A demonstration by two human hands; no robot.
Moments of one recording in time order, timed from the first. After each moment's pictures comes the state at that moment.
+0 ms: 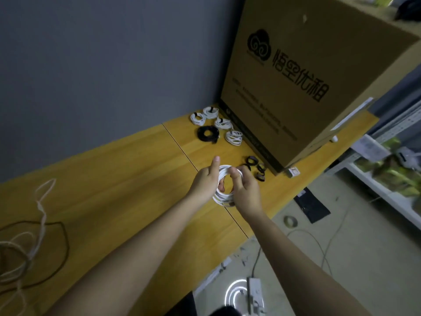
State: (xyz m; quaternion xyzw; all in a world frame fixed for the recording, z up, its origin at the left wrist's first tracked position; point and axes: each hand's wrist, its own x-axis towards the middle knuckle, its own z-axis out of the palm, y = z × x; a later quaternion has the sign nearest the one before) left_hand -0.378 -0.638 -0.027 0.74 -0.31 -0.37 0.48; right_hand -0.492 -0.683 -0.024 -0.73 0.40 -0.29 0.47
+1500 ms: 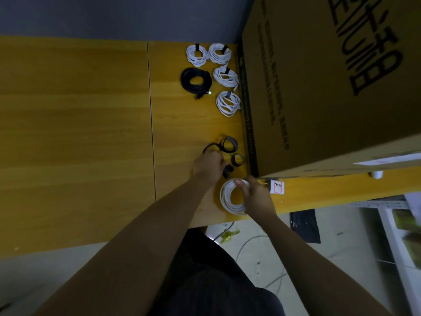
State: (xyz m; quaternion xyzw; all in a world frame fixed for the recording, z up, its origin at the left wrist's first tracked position) left_hand -0.476 -0.877 -0.180 0.91 -0.23 -0.26 0.21; right_hand -0.615 -0.975 -0.163 -0.86 0.31 0.11 0.38
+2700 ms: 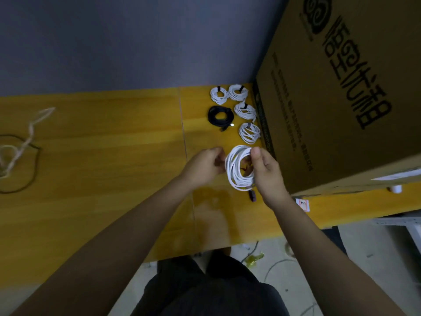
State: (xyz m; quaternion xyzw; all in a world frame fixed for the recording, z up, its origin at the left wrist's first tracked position) left_hand -0.401 -0.770 -0.074 0.83 -0.33 -0.24 0.37; right_hand -0.513 -0.904 -0.052 -0.76 0.25 -0.11 0.59
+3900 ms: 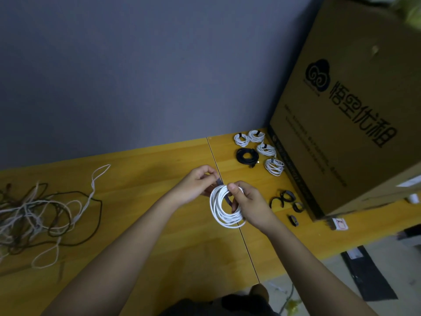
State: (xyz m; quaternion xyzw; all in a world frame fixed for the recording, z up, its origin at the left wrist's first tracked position) left_hand -0.330 -0.608 -0.001 0.68 -0.24 -0.39 0.58; right_hand -0.459 -0.734 -0.015 -0.77 0.18 -0.06 0.61
